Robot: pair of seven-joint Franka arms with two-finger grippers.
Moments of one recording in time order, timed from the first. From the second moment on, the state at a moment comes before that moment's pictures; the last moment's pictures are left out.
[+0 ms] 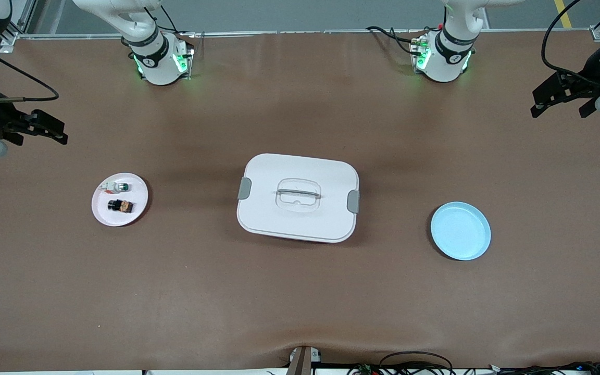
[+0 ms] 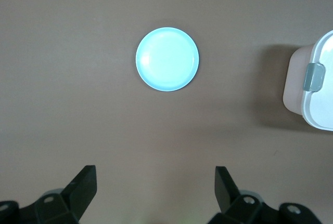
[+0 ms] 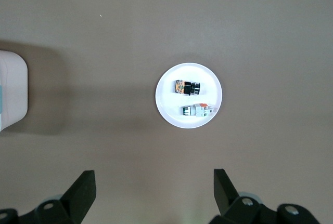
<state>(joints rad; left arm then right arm) 0.00 -0.16 -0.05 -1.70 -0.02 1.58 -0.04 0.00 -0.05 0.00 -1.68 0.00 1.57 -0.01</state>
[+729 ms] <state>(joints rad) 0.00 -0.16 -0.05 -1.70 -0.02 1.58 -0.04 0.00 -0.07 0.00 -1.70 0.00 1.57 0.04</state>
